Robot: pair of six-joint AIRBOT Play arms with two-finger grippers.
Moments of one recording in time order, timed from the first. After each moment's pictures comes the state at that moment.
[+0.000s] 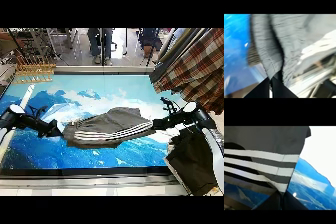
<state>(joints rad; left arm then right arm) 0.23 -1.56 1.26 0.88 -1.48 -1.35 -0.16 -1.43 1.22 -1.02 1.29 1.14</state>
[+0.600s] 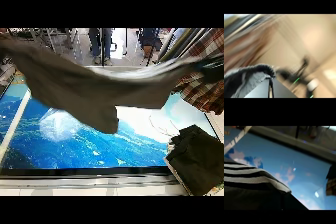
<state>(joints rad) 0.49 -1.22 1.55 -0.46 -1.47 -1.05 -0.17 -1.01 1.88 -1.00 1.28 1.11</state>
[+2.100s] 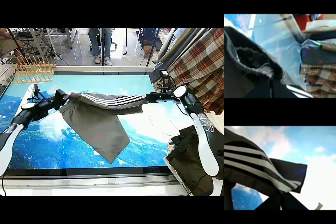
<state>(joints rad) 0.08 -1.70 1.33 0.05 -0.59 -1.02 -0.06 -1.65 1.61 -1.05 0.94 1.13</state>
